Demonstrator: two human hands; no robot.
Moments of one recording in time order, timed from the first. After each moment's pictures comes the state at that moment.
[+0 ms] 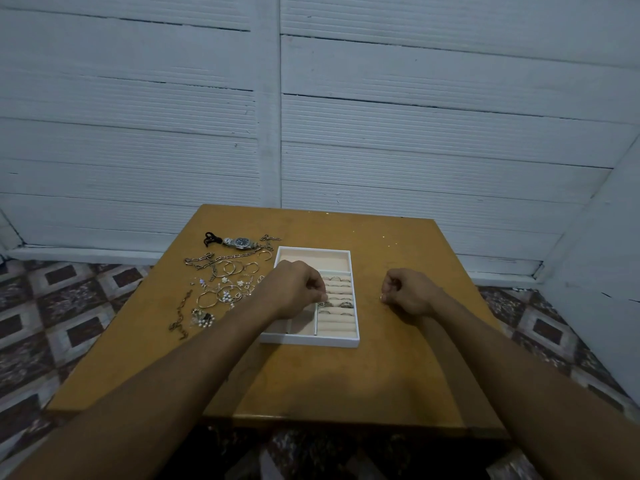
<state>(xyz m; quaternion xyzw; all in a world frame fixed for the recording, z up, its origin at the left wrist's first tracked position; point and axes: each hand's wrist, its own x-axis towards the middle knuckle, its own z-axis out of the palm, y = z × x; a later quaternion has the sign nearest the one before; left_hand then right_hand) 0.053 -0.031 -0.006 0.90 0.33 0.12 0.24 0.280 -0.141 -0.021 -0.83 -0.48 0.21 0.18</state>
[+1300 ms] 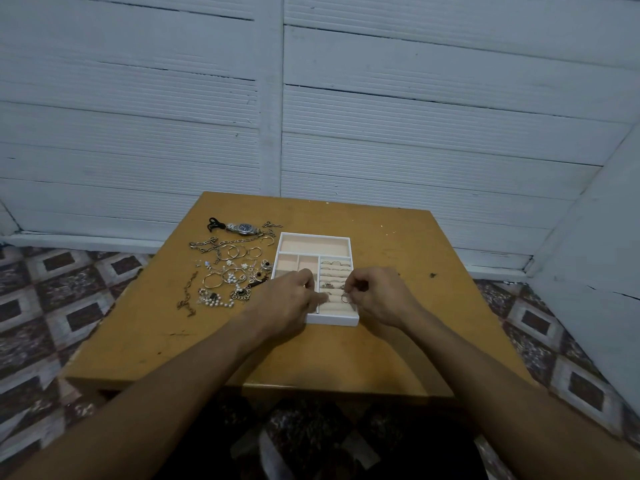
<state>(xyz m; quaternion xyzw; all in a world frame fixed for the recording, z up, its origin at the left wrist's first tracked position) 0.015 -0.060 -0.036 0.97 0.21 0.10 0.02 0.194 -0.164 -0.017 -0.77 -0.58 0.11 0.25</state>
